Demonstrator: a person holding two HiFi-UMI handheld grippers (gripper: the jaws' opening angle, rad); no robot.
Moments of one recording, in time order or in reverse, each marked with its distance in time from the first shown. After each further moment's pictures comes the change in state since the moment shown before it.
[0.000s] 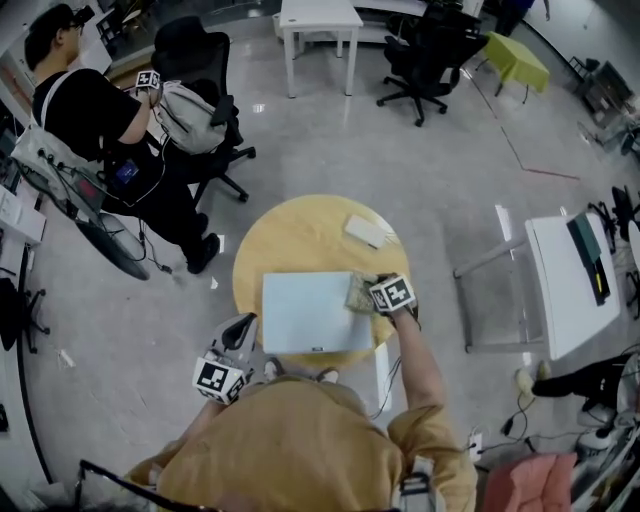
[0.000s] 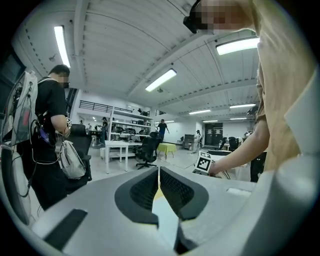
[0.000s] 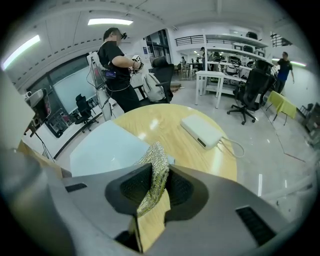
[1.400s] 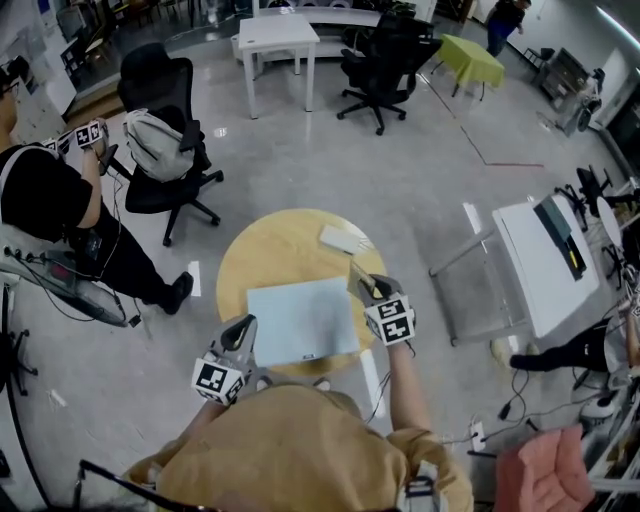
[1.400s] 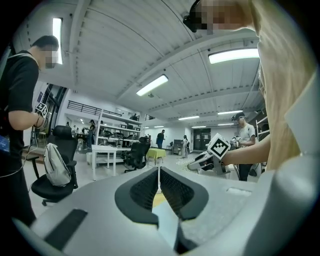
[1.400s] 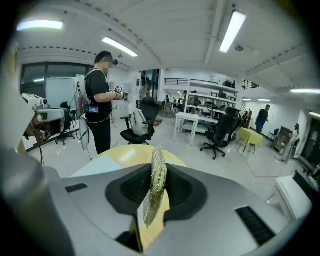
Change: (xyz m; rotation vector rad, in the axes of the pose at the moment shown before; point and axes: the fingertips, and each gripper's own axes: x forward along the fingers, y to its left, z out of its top) left arm 0.012 0.002 0.028 0.034 -0.070 -0.144; right arm -0.160 0.053 0.074 -0.051 -0.382 -0.308
